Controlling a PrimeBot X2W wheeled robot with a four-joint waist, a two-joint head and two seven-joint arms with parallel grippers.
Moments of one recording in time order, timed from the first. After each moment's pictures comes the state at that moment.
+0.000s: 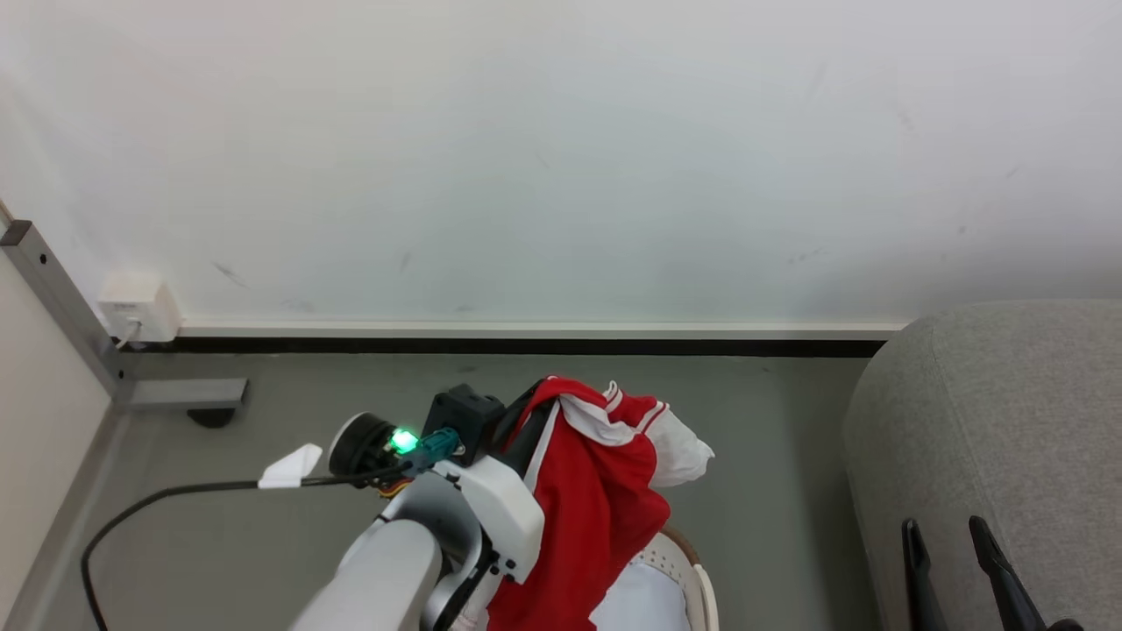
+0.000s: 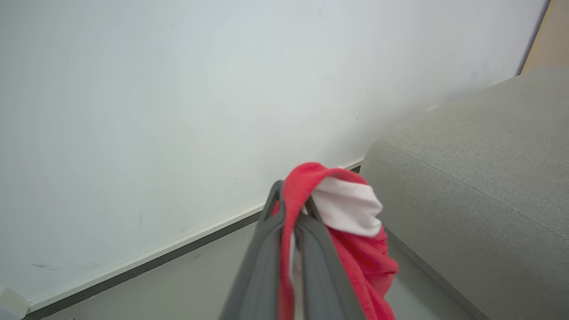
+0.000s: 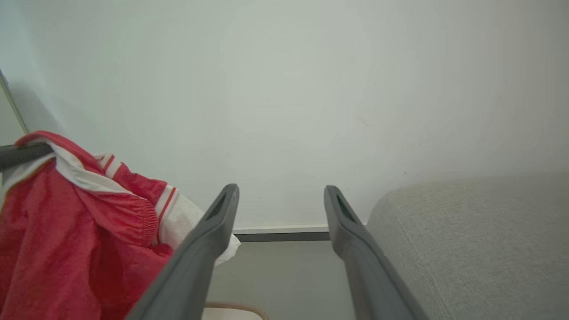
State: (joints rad) left arm -0.50 0.12 -0.55 0.45 -0.22 -0.03 -0.05; right arm 0.11 -0.05 0.04 0.06 0.29 0.13 -0.26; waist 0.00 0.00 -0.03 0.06
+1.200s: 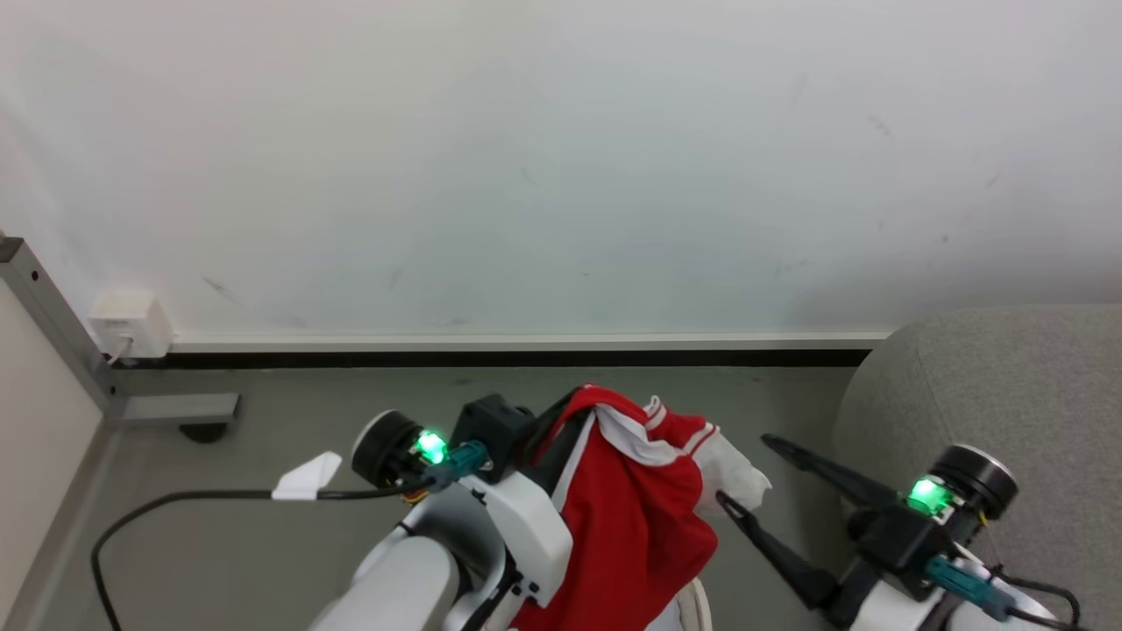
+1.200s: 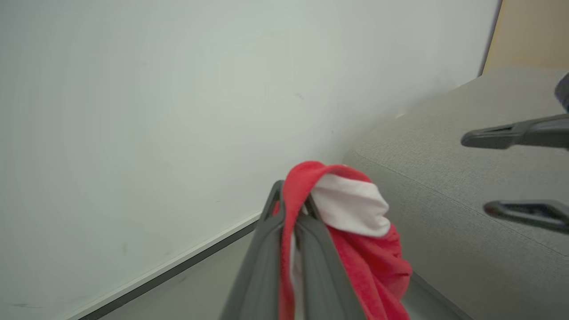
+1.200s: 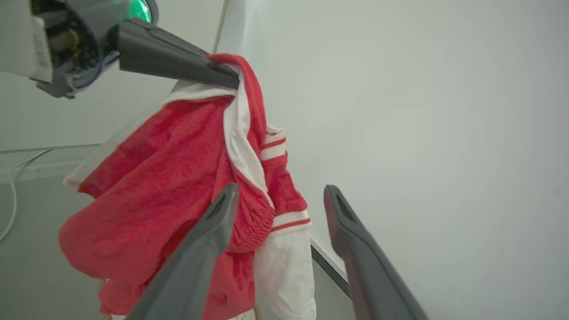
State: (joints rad) left arm -0.46 0.17 -0.60 0.23 -0.24 0.00 0.05; right arm -0.37 -0.48 0.75 0.11 0.34 0.13 -0.17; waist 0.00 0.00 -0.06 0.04
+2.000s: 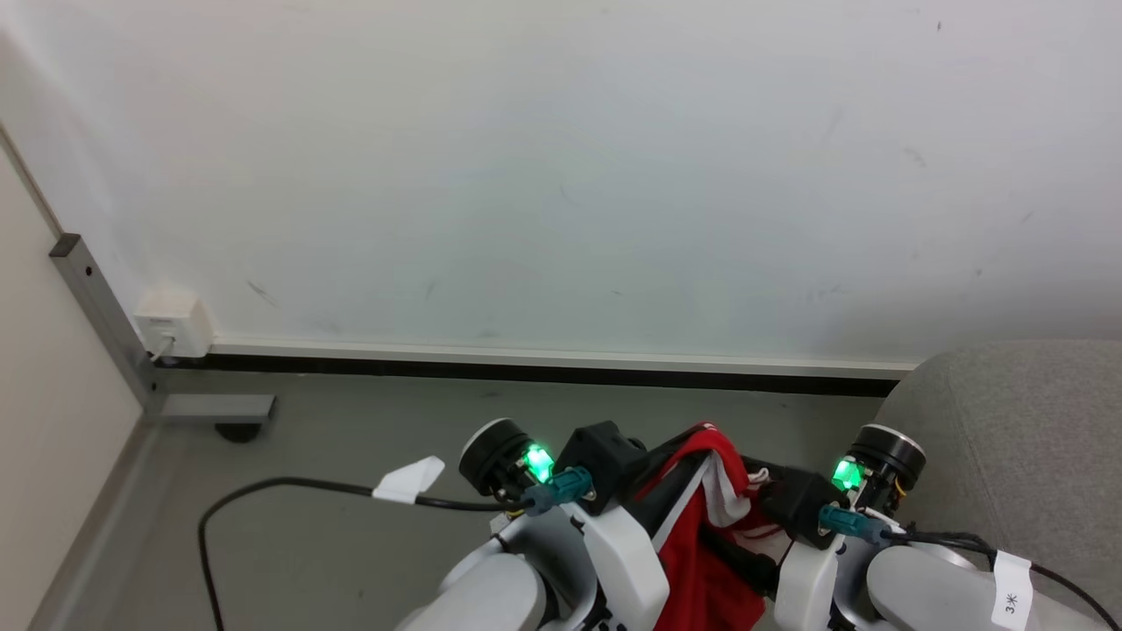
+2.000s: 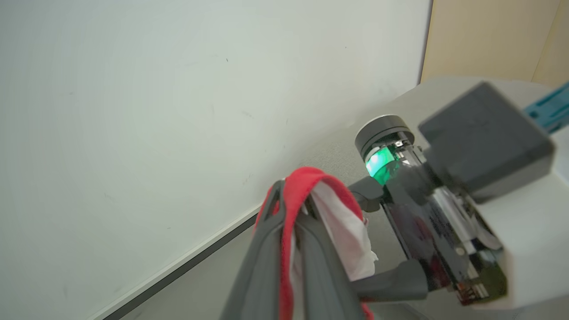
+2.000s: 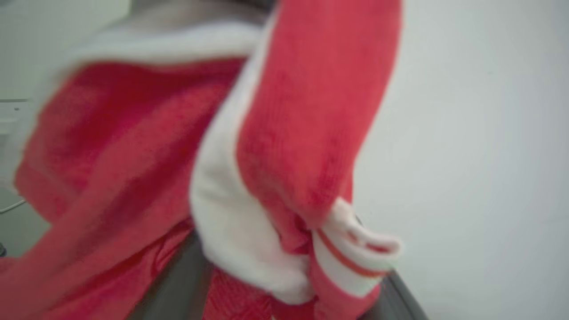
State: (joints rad) left arm -0.49 0.08 -0.74 0.22 -0.27 -0.07 0.06; right arm -0.76 -0.39 1.27 0.54 0.61 0.13 -0.22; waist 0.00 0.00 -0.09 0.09
